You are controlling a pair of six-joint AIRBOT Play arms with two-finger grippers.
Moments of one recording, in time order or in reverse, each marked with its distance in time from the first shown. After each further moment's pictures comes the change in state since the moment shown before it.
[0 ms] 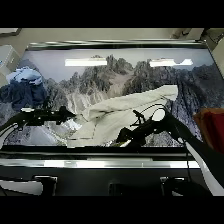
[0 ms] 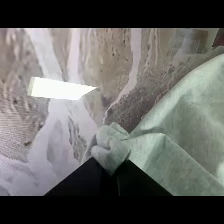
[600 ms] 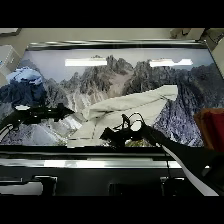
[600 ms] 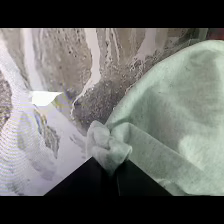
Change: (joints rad) left arm 0.002 0.094 0.000 -0.002 -0.035 0.027; right arm 0.252 -0.174 -0.020 0.298 -0.500 0.051
